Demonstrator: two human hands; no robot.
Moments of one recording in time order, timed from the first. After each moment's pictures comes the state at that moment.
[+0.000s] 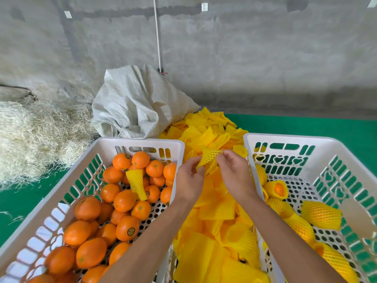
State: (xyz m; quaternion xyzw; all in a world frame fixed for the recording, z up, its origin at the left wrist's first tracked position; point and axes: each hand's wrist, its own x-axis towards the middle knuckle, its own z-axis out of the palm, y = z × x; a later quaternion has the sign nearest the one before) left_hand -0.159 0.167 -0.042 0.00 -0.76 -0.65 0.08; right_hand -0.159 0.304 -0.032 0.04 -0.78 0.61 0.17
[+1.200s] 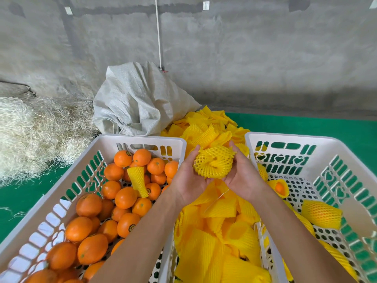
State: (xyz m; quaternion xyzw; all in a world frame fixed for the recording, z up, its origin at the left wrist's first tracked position) left_hand -0.157 0.154 -0.013 0.04 -0.38 -0.89 -0.27; right_hand -0.162 0.310 -0.011 -0.07 -0.43 0.89 -0.13
